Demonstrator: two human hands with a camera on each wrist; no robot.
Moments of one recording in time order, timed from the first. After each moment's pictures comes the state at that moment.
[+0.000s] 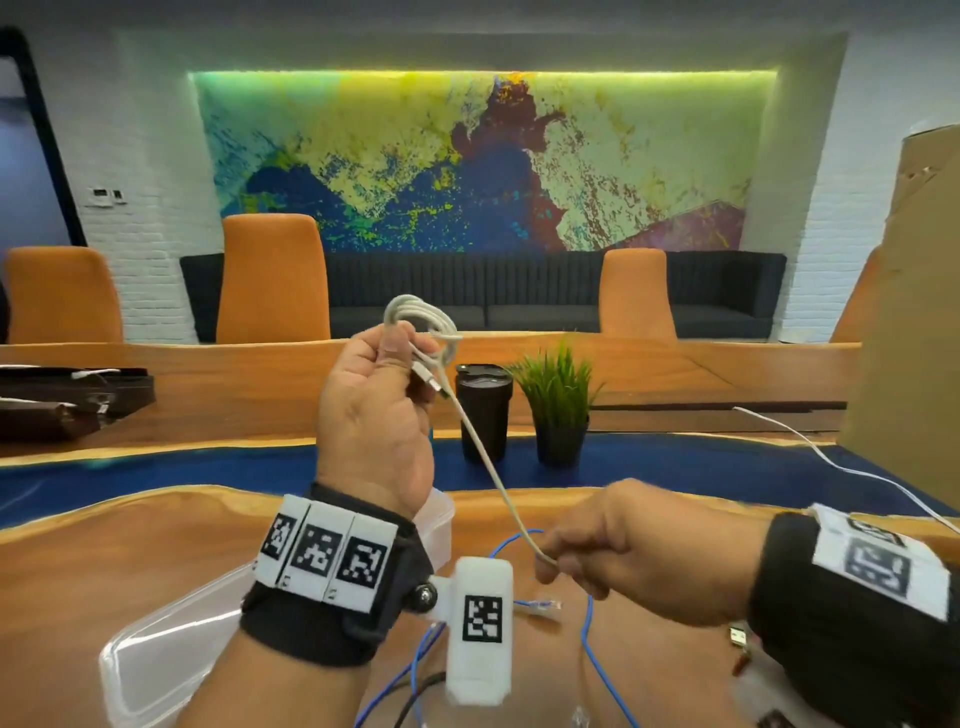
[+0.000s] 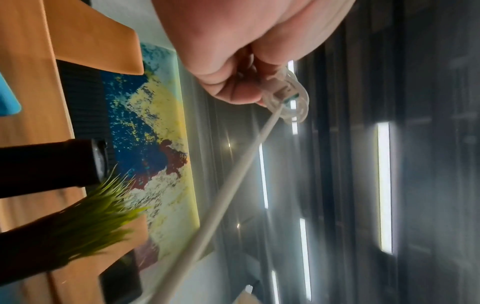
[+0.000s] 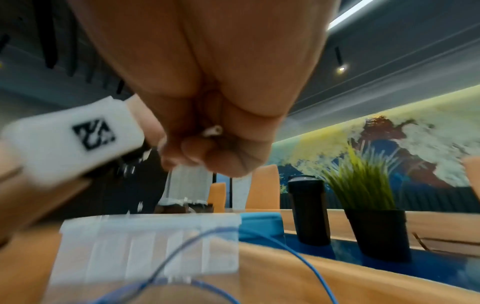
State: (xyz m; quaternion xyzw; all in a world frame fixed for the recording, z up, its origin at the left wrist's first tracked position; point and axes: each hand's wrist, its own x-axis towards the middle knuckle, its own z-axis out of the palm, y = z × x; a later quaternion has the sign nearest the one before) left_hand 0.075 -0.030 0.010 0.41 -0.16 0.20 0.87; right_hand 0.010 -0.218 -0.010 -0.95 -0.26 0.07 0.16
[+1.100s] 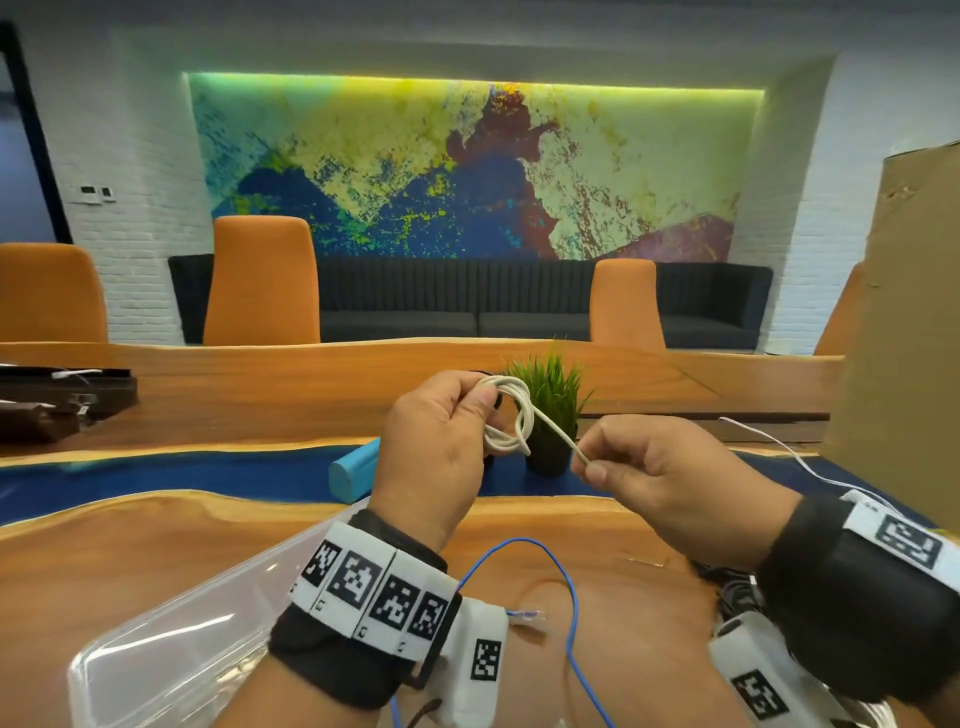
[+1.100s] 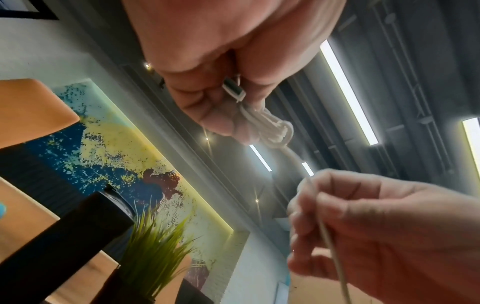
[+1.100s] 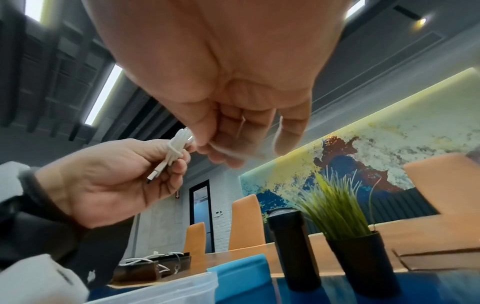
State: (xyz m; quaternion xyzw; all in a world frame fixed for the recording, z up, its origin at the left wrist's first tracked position) left_hand 0.084 -0.049 -0.023 0.71 -0.22 0.27 0.62; right_hand 0.024 -0.247 -0.003 -0.93 -0.19 -0.16 0.27
